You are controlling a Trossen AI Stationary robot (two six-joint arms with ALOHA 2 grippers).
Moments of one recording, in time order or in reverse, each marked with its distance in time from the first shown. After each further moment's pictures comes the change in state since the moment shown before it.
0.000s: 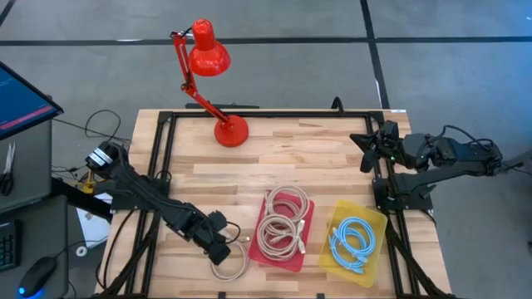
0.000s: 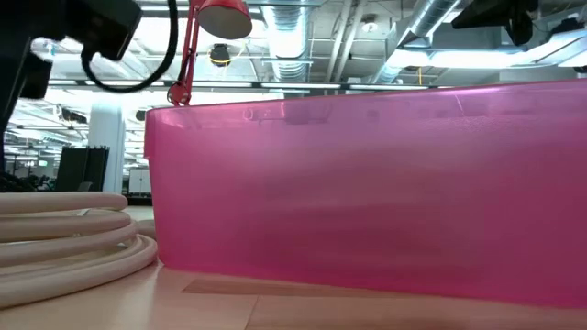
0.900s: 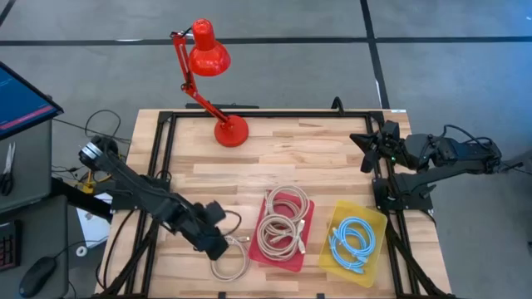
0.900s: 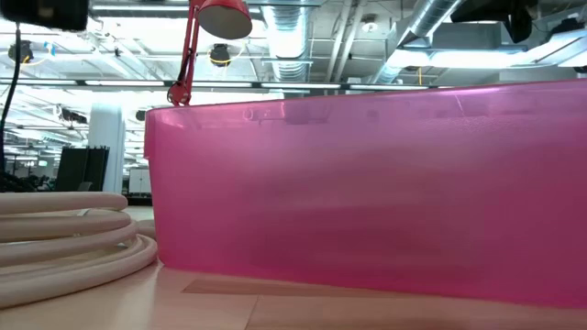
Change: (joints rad) left arm -0.008 -0.112 0.163 -0.135 -0.197 0.100; right arm 0.033 0.000 0.000 0.041 0.027 -0.001
